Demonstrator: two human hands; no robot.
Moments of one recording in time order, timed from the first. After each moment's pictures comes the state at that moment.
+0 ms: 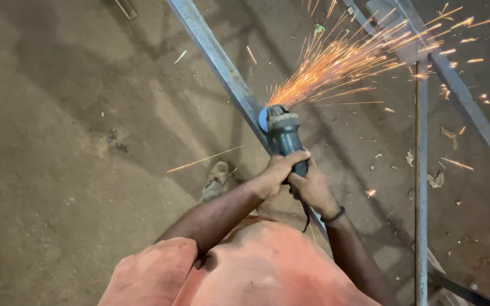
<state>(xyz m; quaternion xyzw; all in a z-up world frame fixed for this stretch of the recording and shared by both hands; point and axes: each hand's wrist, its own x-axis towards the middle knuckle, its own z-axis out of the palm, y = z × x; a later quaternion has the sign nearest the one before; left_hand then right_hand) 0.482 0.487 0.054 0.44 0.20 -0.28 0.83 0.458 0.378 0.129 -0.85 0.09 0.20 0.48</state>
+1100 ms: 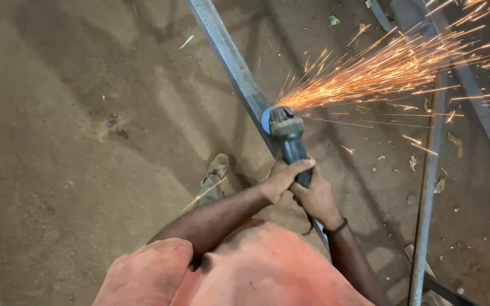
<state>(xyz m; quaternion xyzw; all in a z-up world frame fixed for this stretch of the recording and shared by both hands) 0.472 0.488 0.040 0.40 0.18 -0.24 0.86 0.459 0.374 0.116 -0.89 0.08 0.21 0.39</state>
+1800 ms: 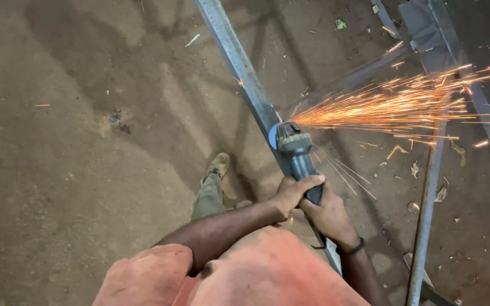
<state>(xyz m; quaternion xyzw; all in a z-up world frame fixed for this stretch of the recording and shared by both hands) 0.448 0.459 0.045 0.38 0.16 -0.21 0.89 0.444 0.352 0.143 -0.92 0.04 0.22 0.31</state>
